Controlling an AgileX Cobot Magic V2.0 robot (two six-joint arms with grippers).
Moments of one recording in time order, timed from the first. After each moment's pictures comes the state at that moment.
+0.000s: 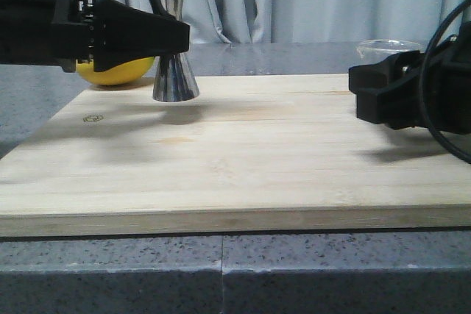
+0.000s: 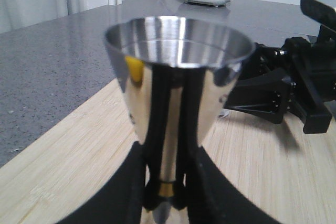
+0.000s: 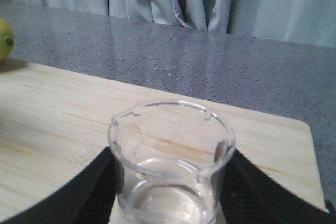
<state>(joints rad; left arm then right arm) -0.26 1.68 -0.75 1.22 -1.15 -0.72 0.48 1.52 -0.26 0.20 -1.14 -0.16</state>
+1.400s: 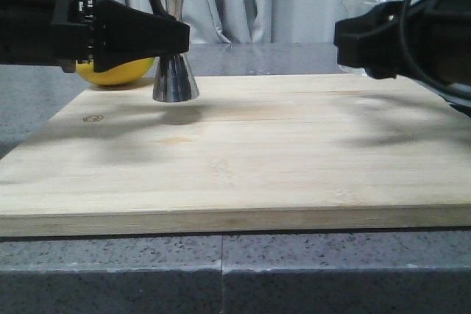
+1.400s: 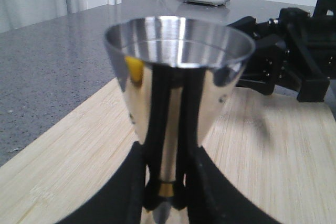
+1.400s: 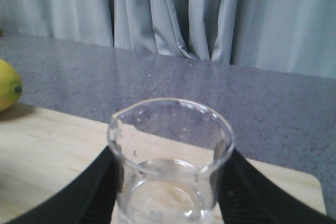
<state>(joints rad) -0.26 1.68 -0.75 1.22 -1.15 -0.72 0.48 1.46 -0.37 0.20 -1.04 -0.16</state>
